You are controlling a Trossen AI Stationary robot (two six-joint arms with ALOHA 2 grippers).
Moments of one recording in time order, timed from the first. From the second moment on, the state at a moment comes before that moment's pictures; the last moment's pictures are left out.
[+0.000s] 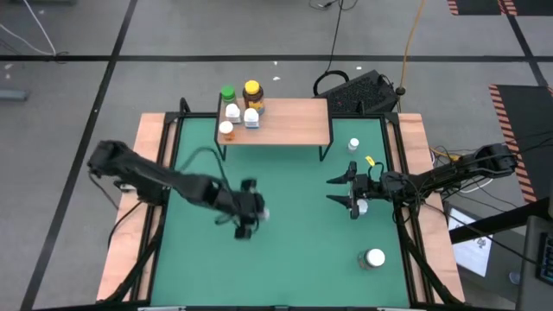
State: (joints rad) left arm -0.26 1.49 1.10 -0.43 -0.14 -0.11; right arm 0.14 0.93 0.04 0.82 0.18 0.07
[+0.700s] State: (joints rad) left arm 0.36 1.28 1.10 -0.50 -0.20 -0.10; right arm 0.14 0.93 0.04 0.82 0.19 0.05
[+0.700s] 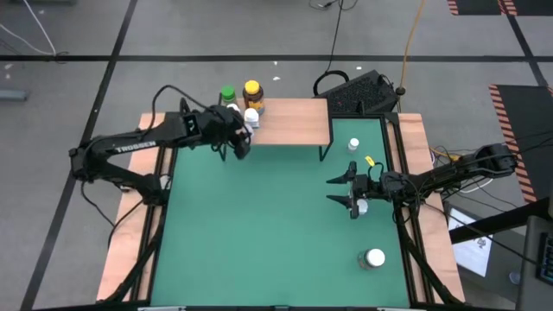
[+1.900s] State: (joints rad) left arm 0.40 1.39 1.10 -0.45 -0.21 -0.13; right arm 0.14 0.93 0.04 0.80 0.19 0.05
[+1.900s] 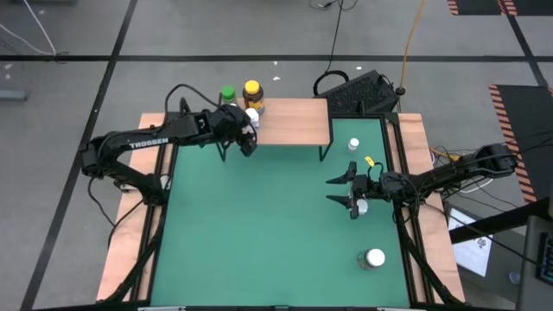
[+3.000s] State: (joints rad) left arm -0.02 1.42 1.10 -0.11 -0.18 -0.08; right arm 0.14 0.93 0.04 0.87 0.19 0.06
